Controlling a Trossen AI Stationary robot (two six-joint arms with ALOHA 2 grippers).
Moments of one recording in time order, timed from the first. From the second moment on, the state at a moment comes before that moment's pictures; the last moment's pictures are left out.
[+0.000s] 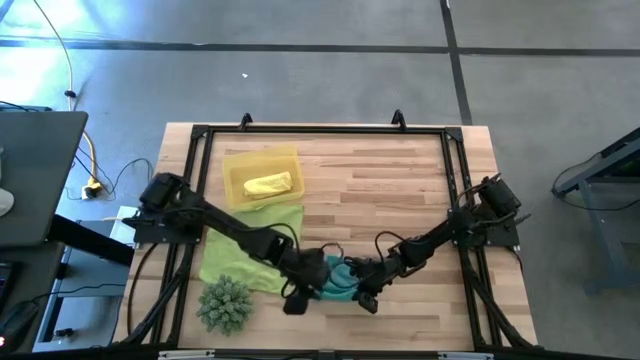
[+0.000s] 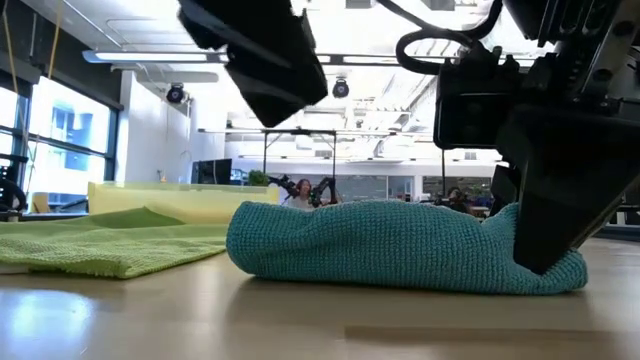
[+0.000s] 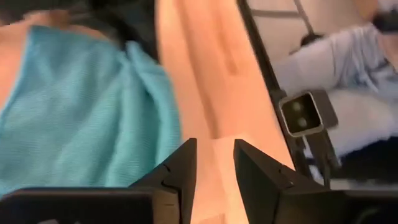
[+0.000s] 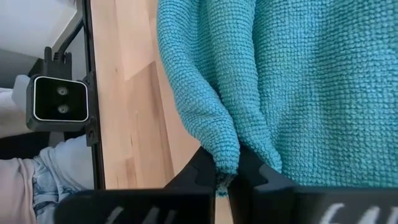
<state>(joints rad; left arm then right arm) -0.28 1.85 1.22 -0.18 0.20 -0.29 0.49 1.86 0.77 0.27 -0.13 0.93</state>
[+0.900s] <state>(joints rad) -0.41 2.05 1.22 -0.19 -0.30 -0.03 0.48 1.86 0.77 0.28 -0.11 0.92</state>
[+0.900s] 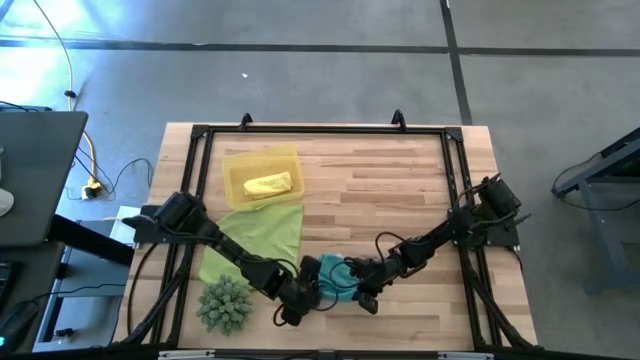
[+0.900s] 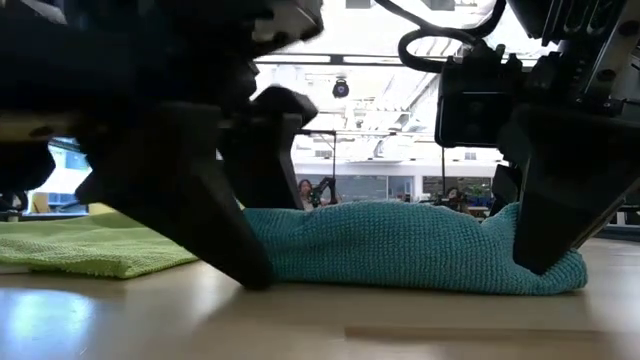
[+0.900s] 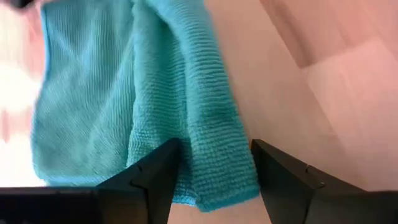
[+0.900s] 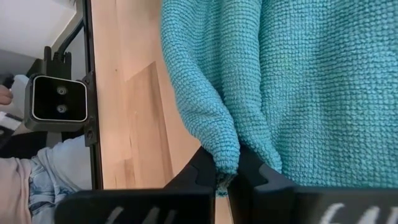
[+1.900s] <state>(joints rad) -0.32 2.07 1.22 -0.16 0.26 -1.01 0.49 1.86 0.77 0.33 -0.11 0.75</state>
